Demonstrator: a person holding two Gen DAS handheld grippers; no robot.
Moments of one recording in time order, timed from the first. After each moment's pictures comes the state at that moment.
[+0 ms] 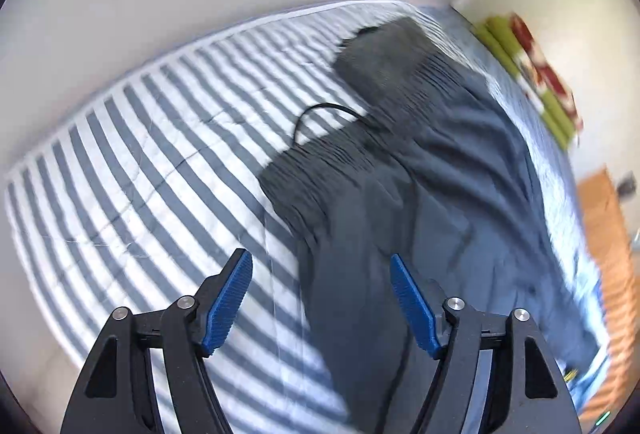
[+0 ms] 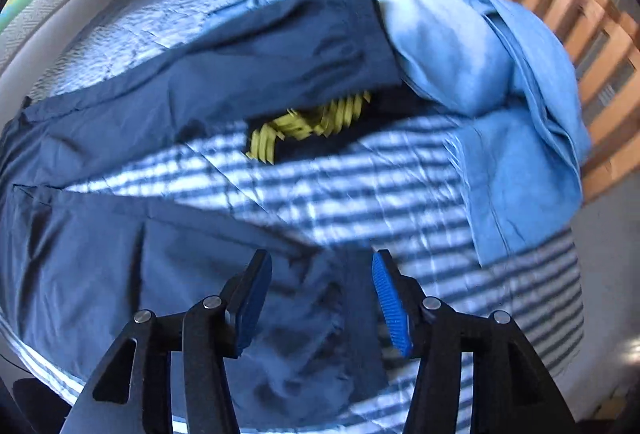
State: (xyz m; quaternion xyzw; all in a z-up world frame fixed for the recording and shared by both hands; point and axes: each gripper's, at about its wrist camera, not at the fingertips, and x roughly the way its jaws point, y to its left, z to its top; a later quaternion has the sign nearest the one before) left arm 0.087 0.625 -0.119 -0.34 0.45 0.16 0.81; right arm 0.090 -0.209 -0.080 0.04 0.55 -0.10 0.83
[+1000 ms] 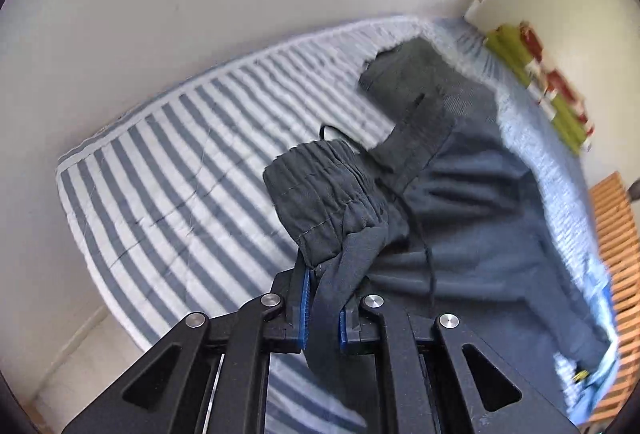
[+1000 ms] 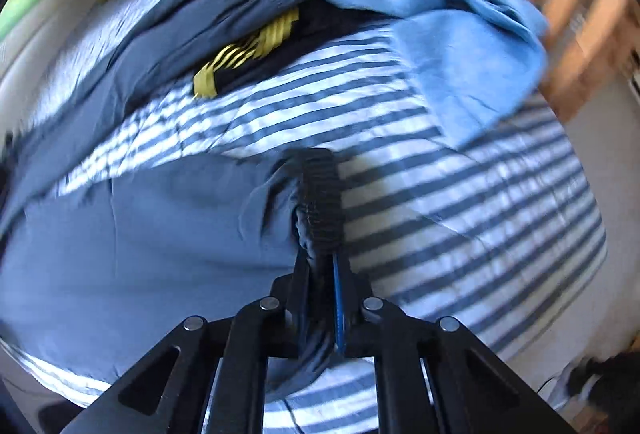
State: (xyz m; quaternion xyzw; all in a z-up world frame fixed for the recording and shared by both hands) left arm 0.032 0.614 -0.083 -0.29 0.45 0.20 0.82; right arm 0.029 -0.246 -0.102 0.13 0.55 -0.14 0.81
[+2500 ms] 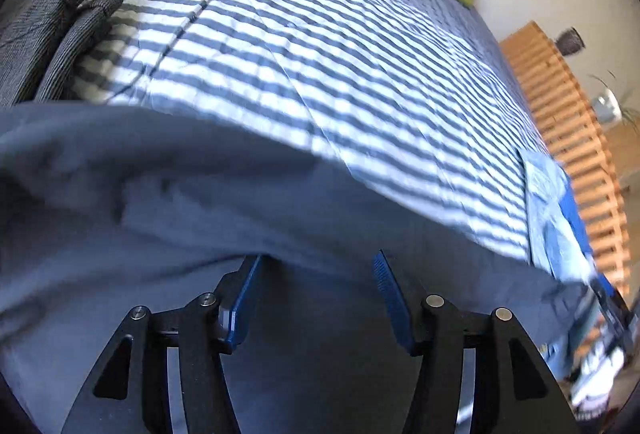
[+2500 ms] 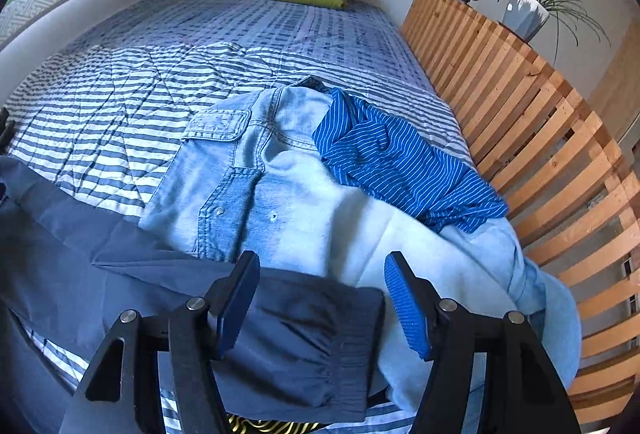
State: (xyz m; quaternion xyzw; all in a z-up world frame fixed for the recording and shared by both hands) left arm 0.384 0.317 -0.127 -0.22 0.55 -0.06 0.80; right arm 0.327 -0.213 -0.007 -0.10 0.46 -0.05 0.88
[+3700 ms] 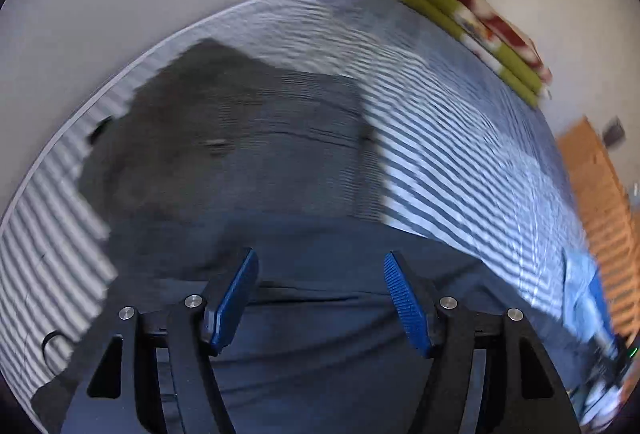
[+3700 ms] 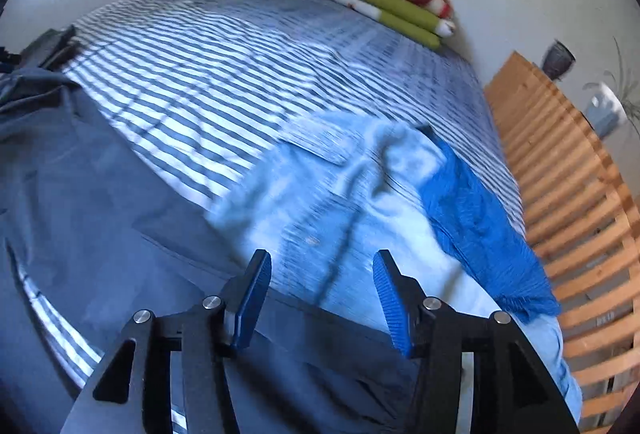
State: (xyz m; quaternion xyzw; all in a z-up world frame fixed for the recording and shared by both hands) left arm 0.302 0.534 -0.058 -0.26 0.46 0.09 0.84; right arm 0.342 -0.114 -0.040 -0.24 0.43 0.11 0.87
